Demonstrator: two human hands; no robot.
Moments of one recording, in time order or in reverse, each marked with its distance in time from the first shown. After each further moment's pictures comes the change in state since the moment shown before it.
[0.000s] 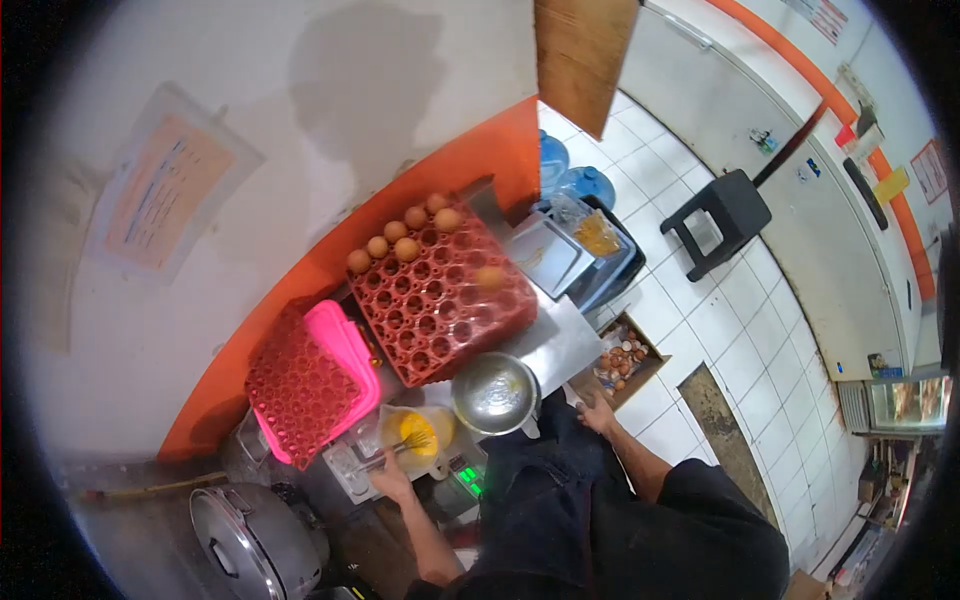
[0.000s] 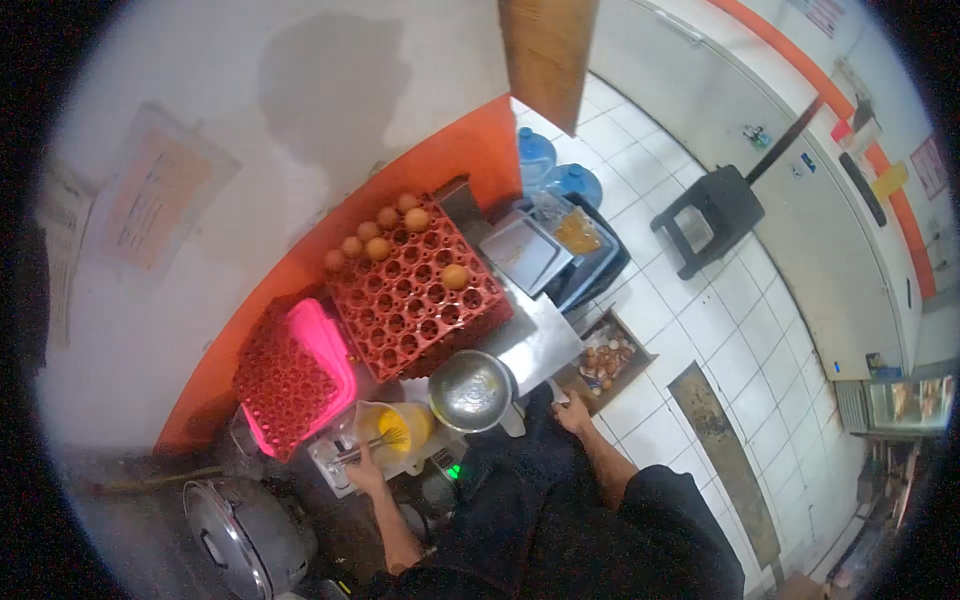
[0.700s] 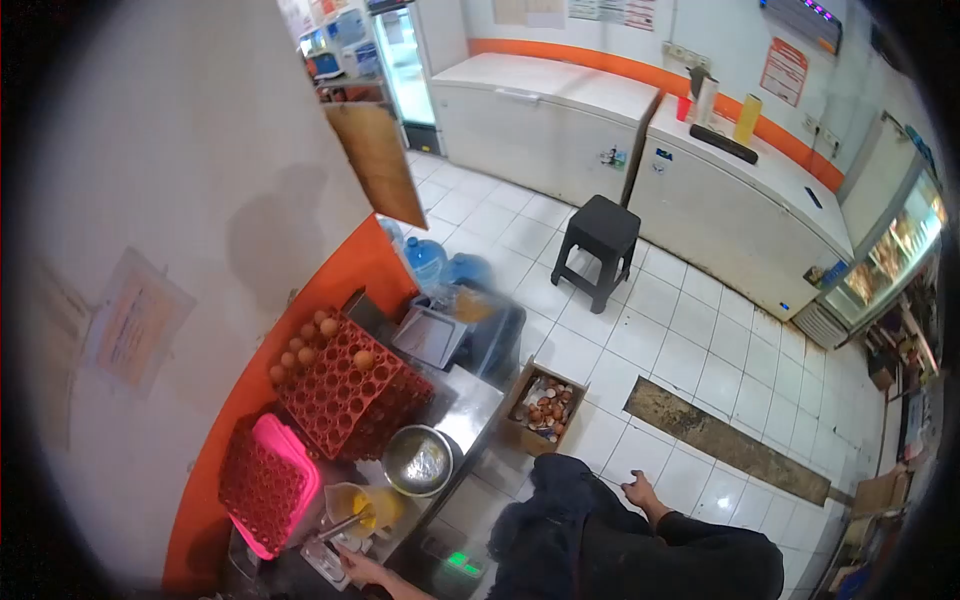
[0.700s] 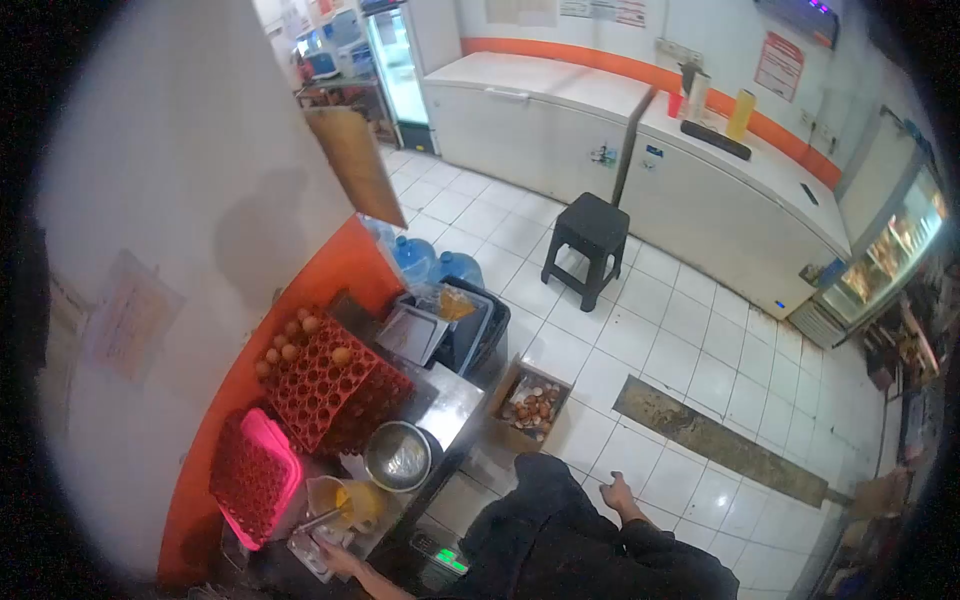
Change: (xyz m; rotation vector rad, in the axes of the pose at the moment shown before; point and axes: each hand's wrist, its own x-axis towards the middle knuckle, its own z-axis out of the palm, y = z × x) left_hand -0.037 -0.026 -0.038 -0.021 0.132 -0.054; right_hand -0.202 0.224 -0.155 -0.093 0.460 0.226
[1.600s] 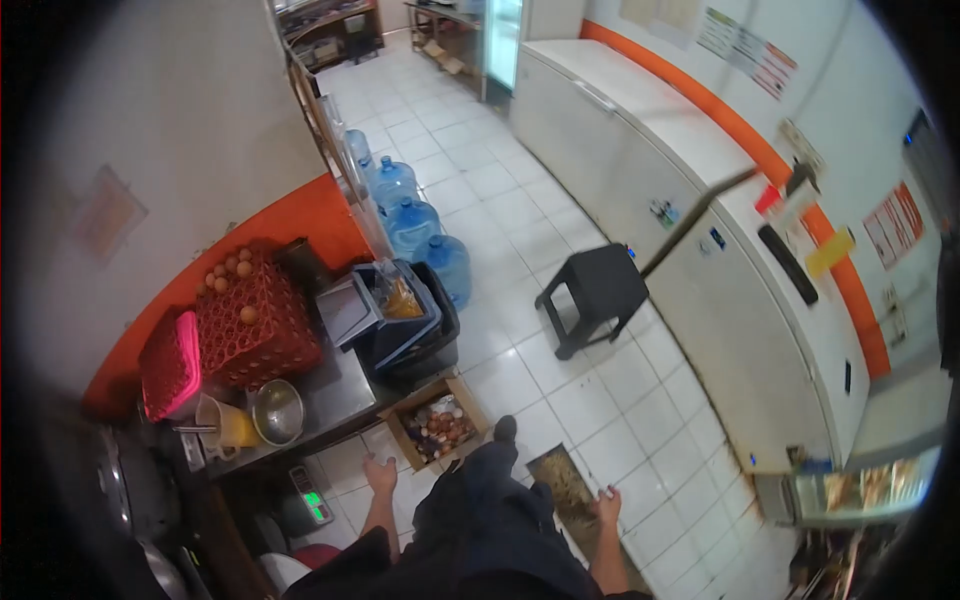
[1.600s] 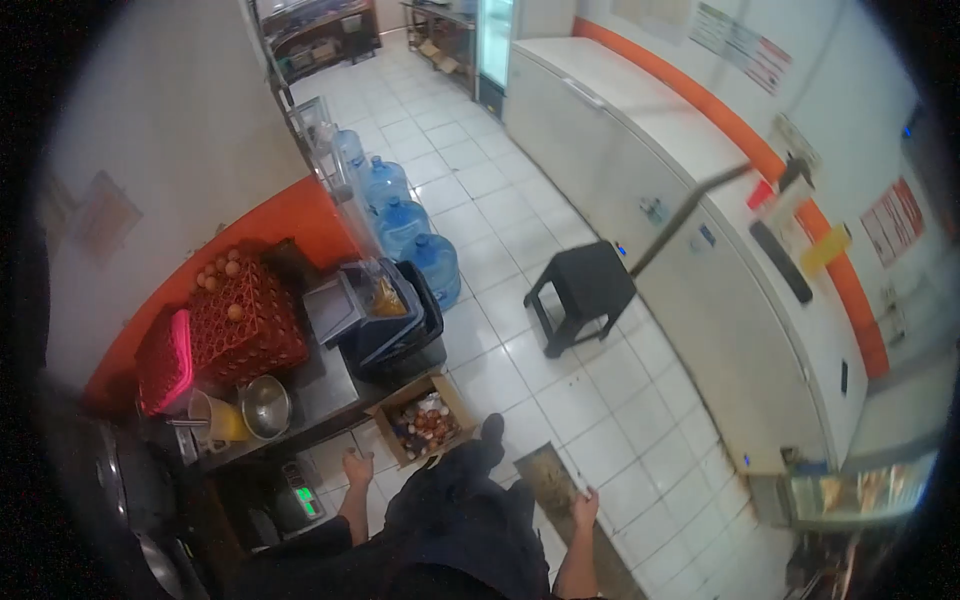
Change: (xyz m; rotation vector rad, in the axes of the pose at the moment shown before) left_hand -0.480 0.117 0.262 0.549 -0.583 -0.099; right_hand 0.334 0.015 -0.333 0.593 0.121 -0.054
